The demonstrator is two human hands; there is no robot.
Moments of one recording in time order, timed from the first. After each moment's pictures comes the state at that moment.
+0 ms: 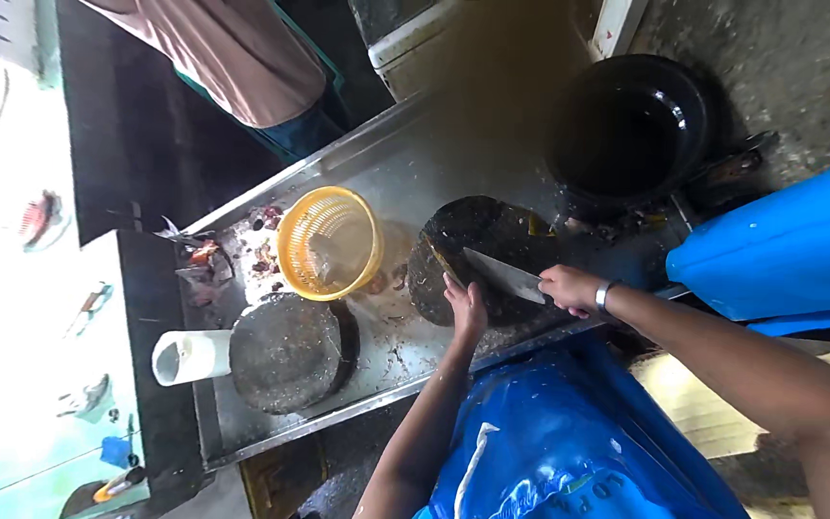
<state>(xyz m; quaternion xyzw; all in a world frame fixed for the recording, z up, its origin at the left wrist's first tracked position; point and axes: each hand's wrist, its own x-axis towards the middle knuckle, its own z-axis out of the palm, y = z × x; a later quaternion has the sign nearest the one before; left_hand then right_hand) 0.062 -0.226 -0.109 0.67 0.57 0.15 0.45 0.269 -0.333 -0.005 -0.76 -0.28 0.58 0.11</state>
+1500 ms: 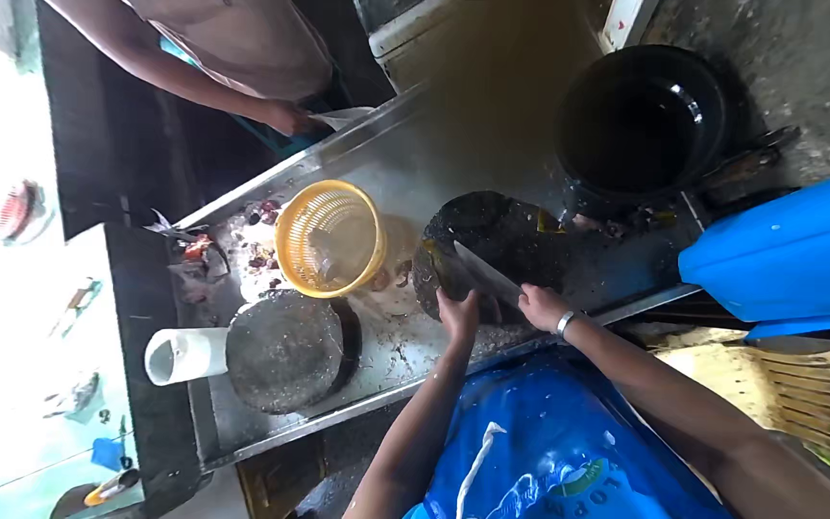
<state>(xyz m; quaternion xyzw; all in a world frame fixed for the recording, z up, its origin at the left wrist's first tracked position) 0.040 -0.210 -0.103 0.58 0.65 0.19 0.44 0.203 -0.316 -0.041 -0.78 -0.37 0.48 0.12</state>
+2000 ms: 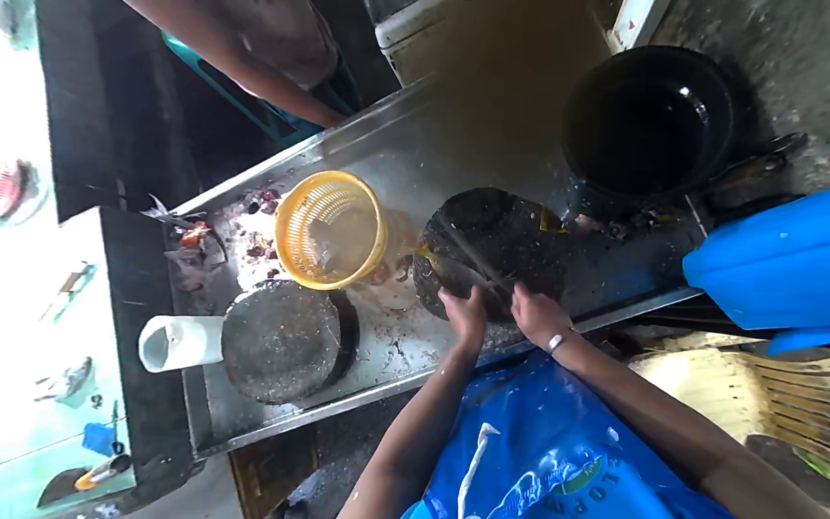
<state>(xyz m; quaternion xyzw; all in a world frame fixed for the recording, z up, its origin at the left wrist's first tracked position) 0.053 -0.229 -0.100 0.56 0.67 0.22 0.43 0.169 -0.332 -0.038 -0.82 -0.43 0.35 0.13</state>
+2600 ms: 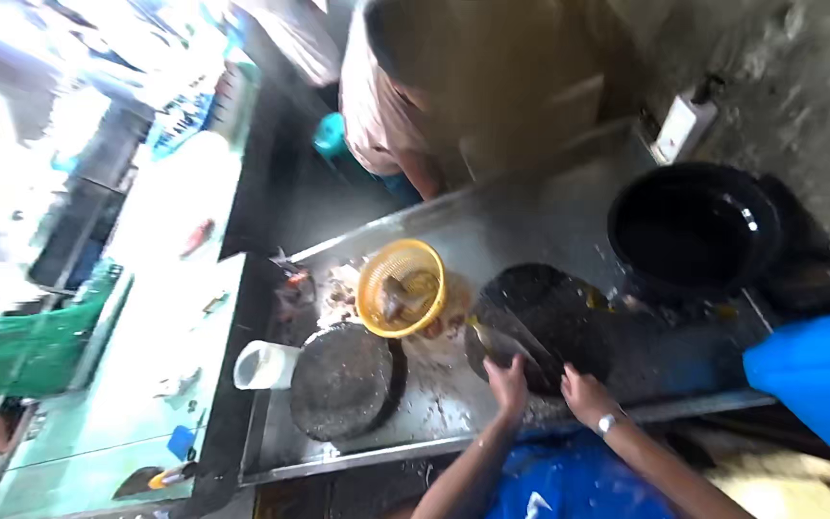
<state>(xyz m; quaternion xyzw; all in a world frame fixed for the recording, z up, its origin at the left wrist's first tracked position) 0.045 -0.233 -0.094 0.51 0.67 0.28 0.46 0.178 -0.334 -0.055 -0.80 -0.40 0.44 0.10</state>
